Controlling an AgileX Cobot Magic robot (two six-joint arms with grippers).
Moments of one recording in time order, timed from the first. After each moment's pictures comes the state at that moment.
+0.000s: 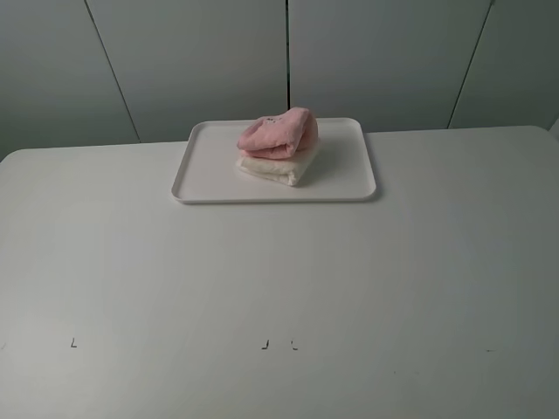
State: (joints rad) left arm -0.50 0.00 -0.51 0.06 1.09 -0.05; right arm 0.15 0.00 -0.51 0.19 1.11 -0.21
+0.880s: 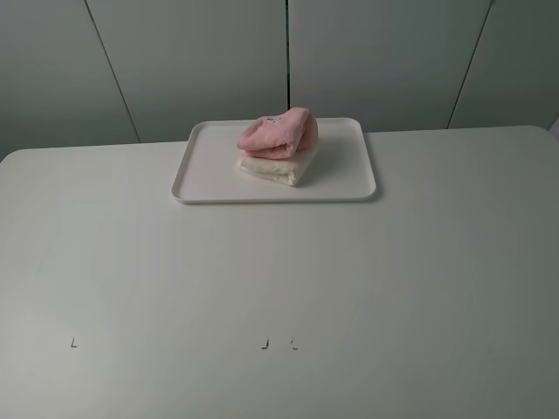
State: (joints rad) left arm -0.07 0.00 -0.51 0.01 1.09 -0.02; right arm 0.04 0.00 -0.51 0.19 1.11 -0.21
